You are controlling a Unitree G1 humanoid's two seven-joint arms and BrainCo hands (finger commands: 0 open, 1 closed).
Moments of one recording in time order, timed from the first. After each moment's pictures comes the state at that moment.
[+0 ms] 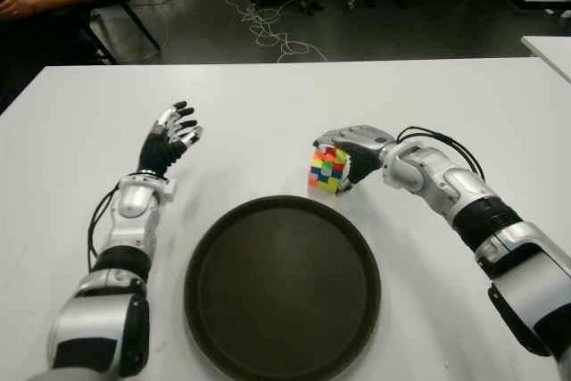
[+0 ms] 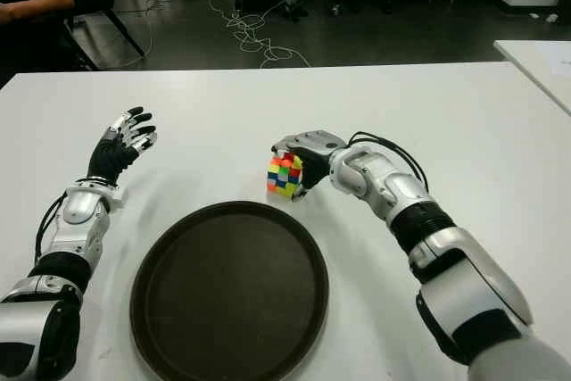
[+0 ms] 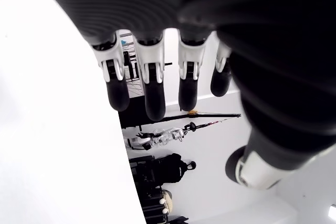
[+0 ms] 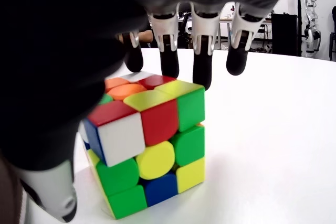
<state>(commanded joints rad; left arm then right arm) -0.61 0.21 0.15 1.08 -0.03 -0.51 -0.16 -0.81 -0.35 0.59 0.82 -0.80 -0.33 0.15</state>
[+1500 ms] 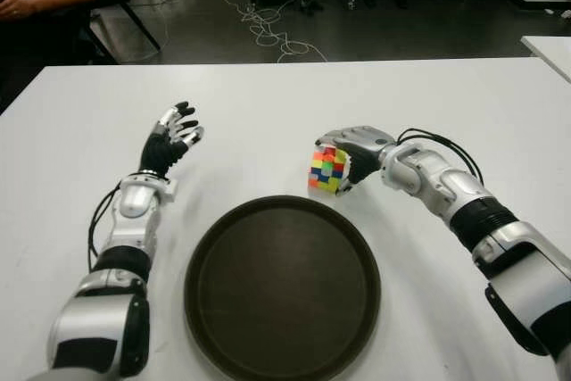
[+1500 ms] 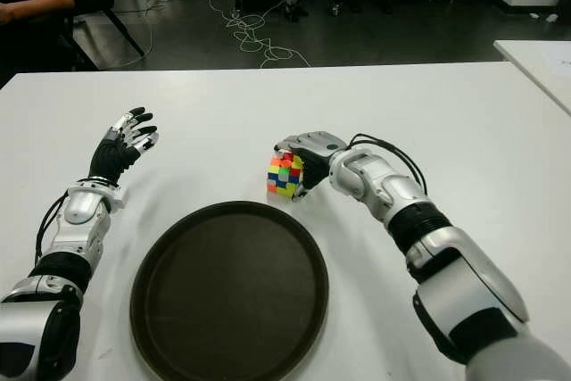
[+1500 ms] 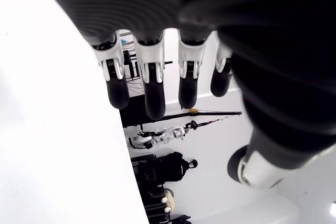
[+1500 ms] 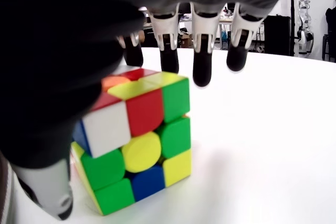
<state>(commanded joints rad) -0.61 0.22 0.13 1.10 -0.01 -0.53 -0.15 -0.82 -0.32 0.63 0.89 -0.80 -0.33 0.09</state>
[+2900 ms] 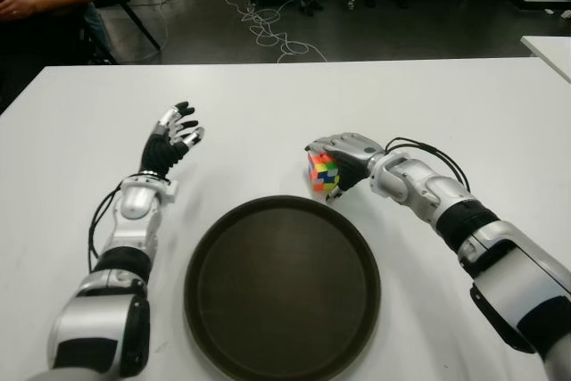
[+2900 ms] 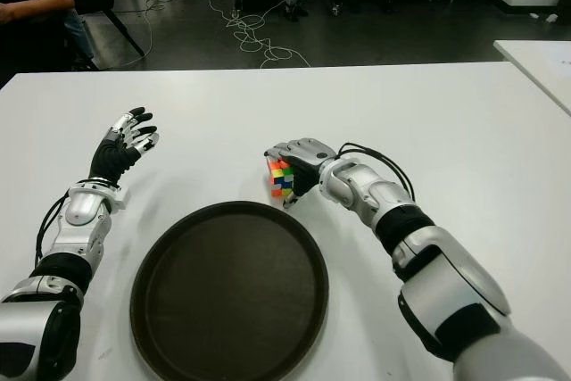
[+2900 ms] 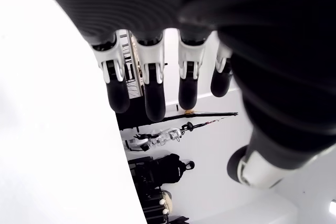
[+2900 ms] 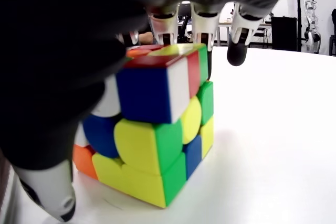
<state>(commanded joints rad) -0.62 0.22 0.13 1.12 0.00 -0.54 -0.15 -0.83 -0.26 0.68 0.99 -0.81 -0.34 0.00</state>
